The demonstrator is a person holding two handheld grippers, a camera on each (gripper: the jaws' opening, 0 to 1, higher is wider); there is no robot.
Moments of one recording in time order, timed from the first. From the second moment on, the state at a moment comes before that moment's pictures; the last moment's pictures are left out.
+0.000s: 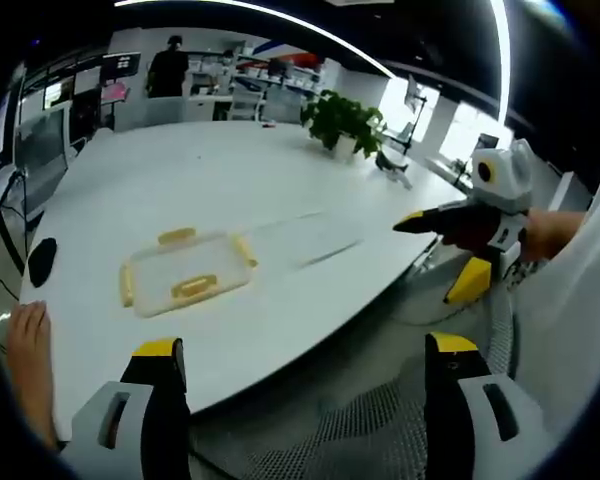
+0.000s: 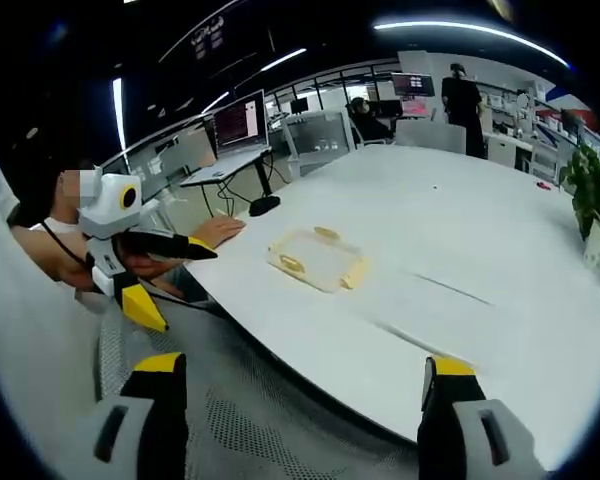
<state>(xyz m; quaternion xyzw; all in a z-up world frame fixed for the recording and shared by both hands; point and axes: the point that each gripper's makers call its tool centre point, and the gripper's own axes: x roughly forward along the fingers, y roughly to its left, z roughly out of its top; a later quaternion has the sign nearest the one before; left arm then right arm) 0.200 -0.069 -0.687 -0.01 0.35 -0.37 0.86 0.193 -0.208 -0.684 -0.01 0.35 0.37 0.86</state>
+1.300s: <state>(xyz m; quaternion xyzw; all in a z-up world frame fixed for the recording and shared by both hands) 0.197 -0.072 -0.686 0.00 0.34 -0.38 0.86 0.197 -0.212 -0.686 -0.03 0.35 0.35 0.87</state>
